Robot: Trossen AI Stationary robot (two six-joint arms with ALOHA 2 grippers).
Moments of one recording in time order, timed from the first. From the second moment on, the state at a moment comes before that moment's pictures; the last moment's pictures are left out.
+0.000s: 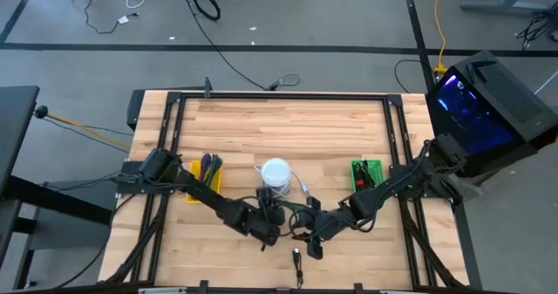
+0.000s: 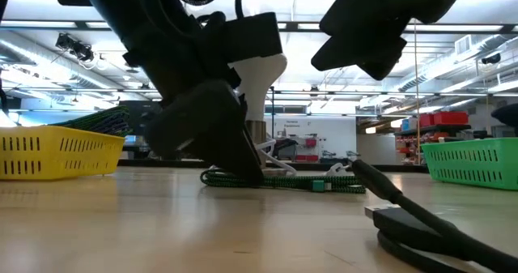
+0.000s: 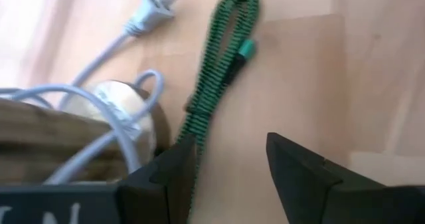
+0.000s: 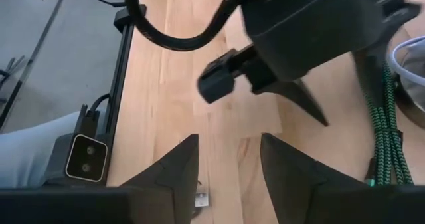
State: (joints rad) left arm -0.46 2.05 1.25 -0.27 -0.62 -0.32; right arm 0.52 1.72 1.01 0.02 0.22 0.57
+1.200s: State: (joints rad) left arm -0.39 2.06 1.25 -0.20 -0.41 -0.30; right arm 0.53 1.72 1.01 0.03 0.17 0.57
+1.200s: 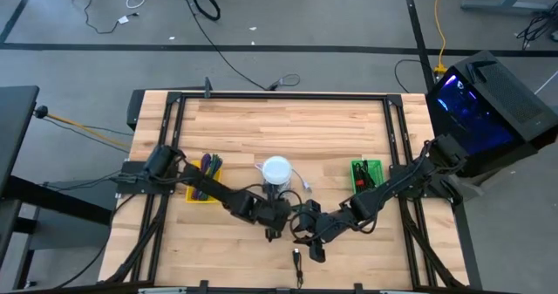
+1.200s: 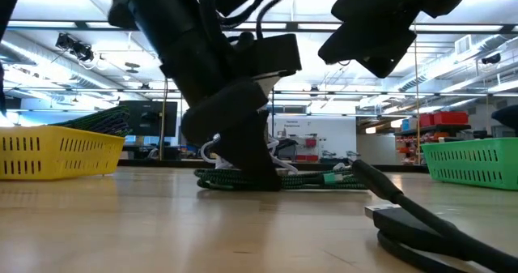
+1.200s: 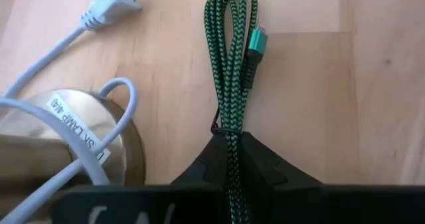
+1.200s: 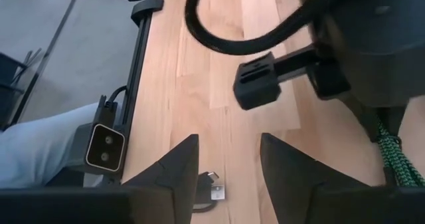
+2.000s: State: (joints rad) left arm -0.72 1.79 1.25 -0.67 -0.74 -0.95; right arm 0.53 1.72 1.01 0.01 0.16 0.59
